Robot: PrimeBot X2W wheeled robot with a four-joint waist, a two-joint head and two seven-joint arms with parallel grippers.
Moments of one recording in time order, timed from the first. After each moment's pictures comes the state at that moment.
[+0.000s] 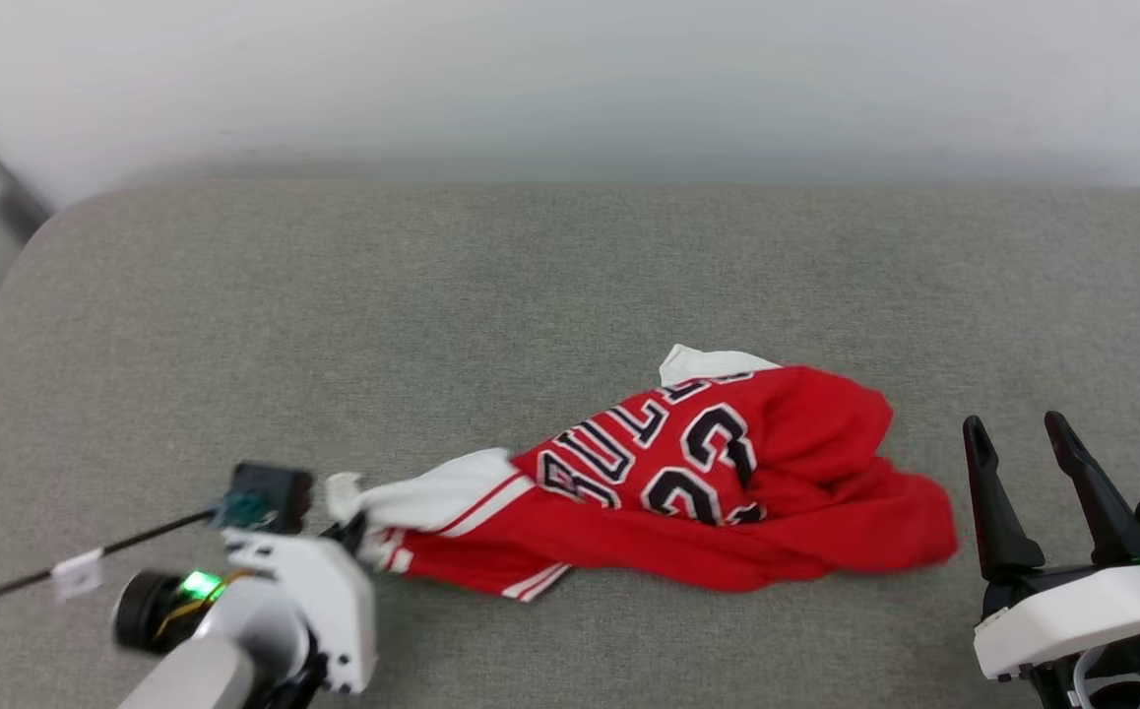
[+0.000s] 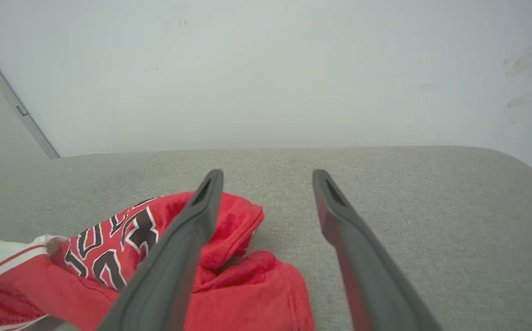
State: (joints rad) left arm -0.29 0.51 -0.59 0.19 -0.67 0.17 0.27; right arm 0.02 -0.08 -0.07 -0.14 0.20 0.13 0.03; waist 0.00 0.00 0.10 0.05
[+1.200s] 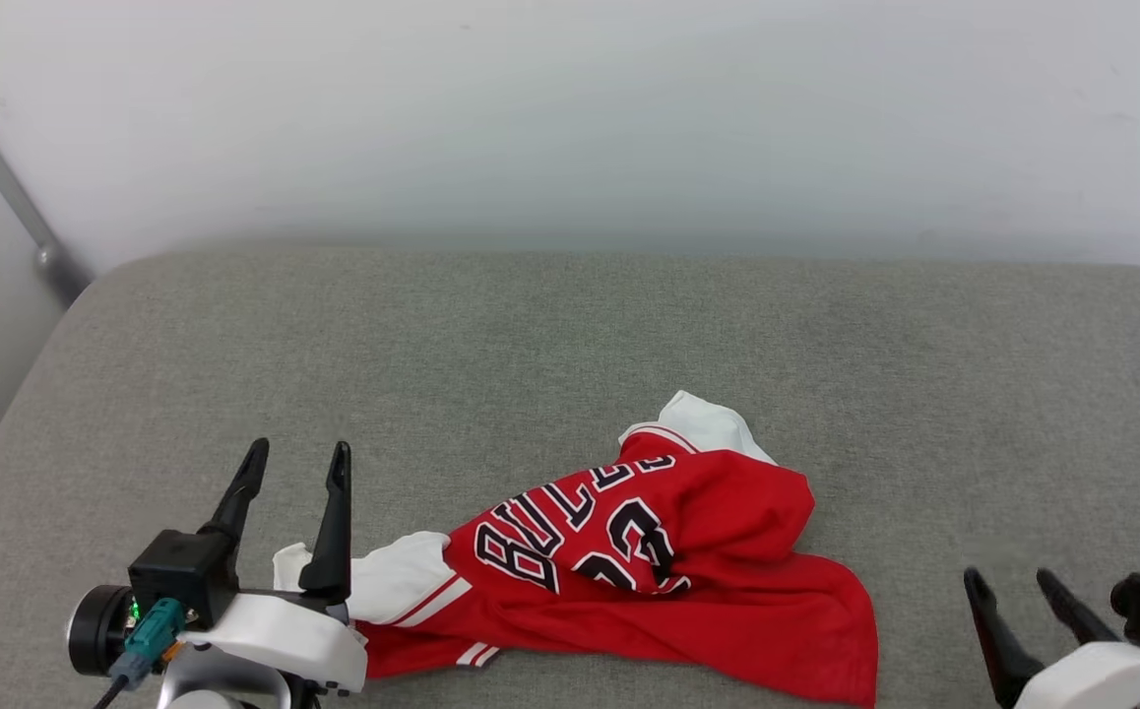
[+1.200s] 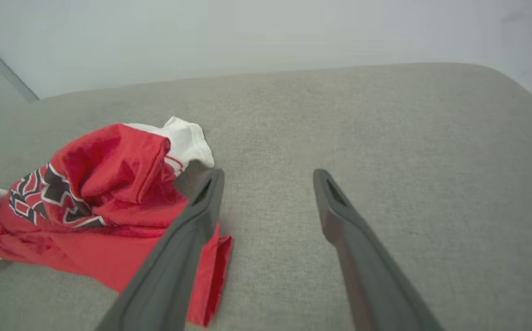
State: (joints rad) left arm -0.09 0.48 -0.43 0.00 -0.57 0.28 -0.25; right arm 0.15 -0.08 -0.12 -0.11 0.23 0.13 0.25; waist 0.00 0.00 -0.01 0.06
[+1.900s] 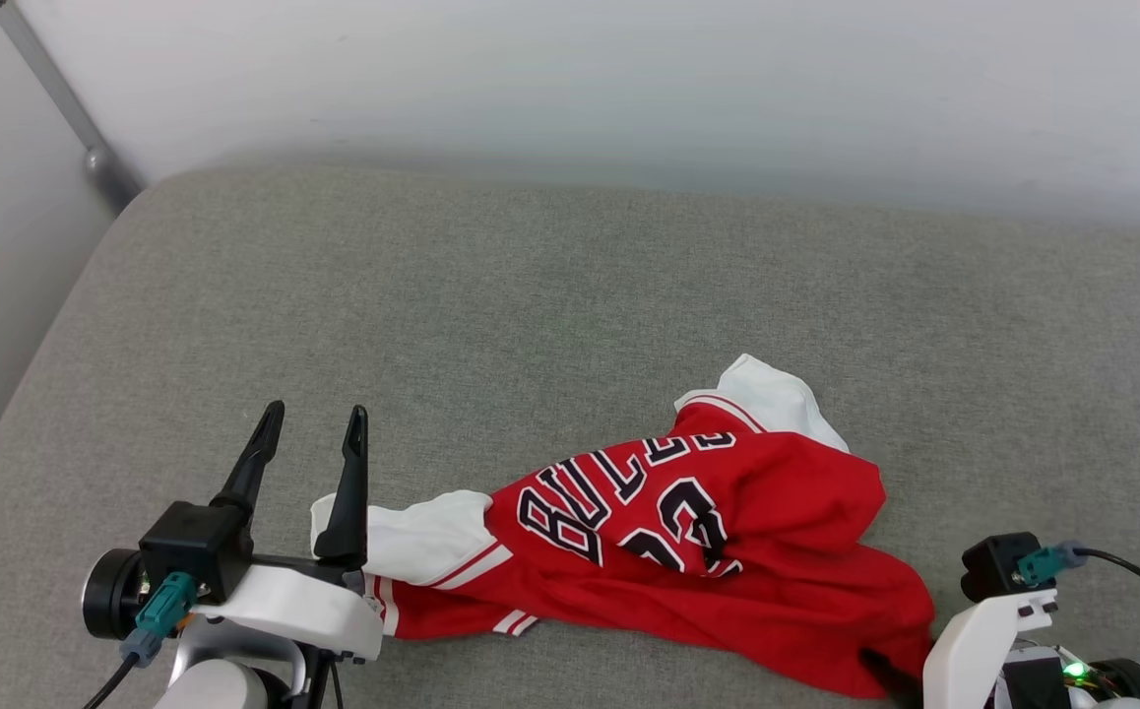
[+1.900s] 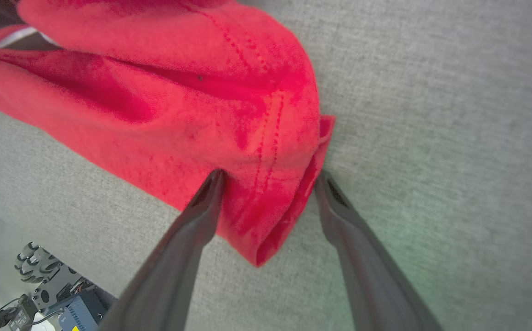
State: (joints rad) left arm -0.14 0.45 -0.43 0.00 -0.54 0.27 -0.26; right arm 0.00 -0.21 0.10 0.16 0.39 0.13 0.69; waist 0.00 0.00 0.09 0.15
